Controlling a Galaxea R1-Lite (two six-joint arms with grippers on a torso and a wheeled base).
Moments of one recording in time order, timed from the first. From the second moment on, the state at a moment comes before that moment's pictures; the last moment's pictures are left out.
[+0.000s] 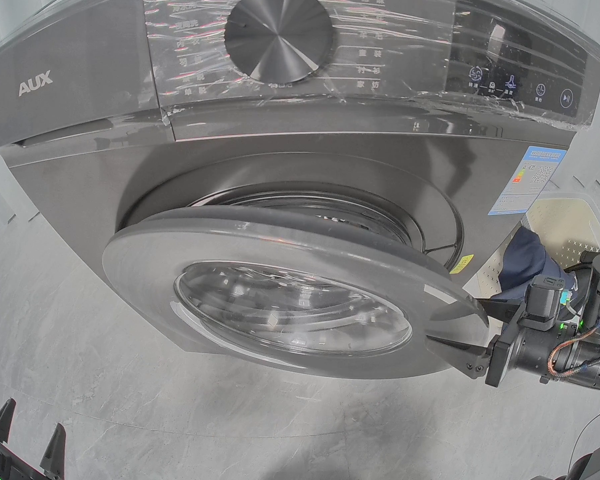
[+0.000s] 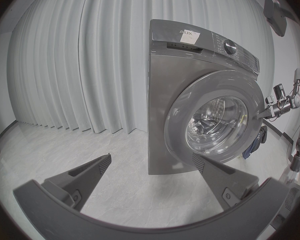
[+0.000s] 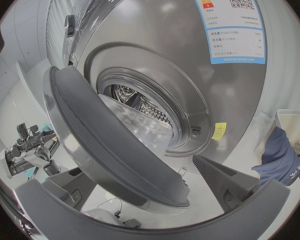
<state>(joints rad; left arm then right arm) 0.00 0.02 -0.02 0.00 0.00 -0.02 0.60 1.36 -0.36 -0.75 0.09 0.09</state>
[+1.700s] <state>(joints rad) 0.00 0.02 -0.02 0.00 0.00 -0.02 0.48 1.30 -0.05 -0.72 0.11 0.04</state>
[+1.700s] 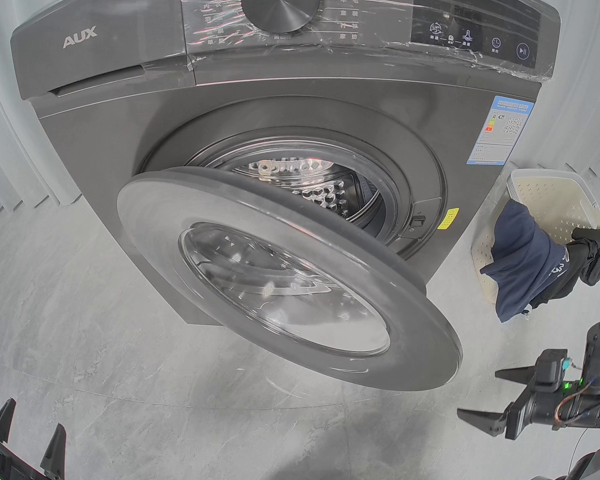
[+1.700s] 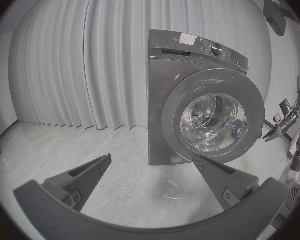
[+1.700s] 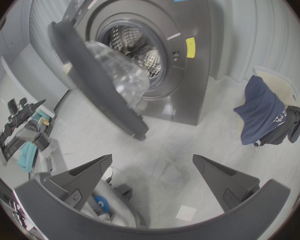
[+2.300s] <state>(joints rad) 0.00 0.02 -0.02 0.00 0.00 -0.02 0.42 1.44 -0.39 -0.59 0.14 -0.01</state>
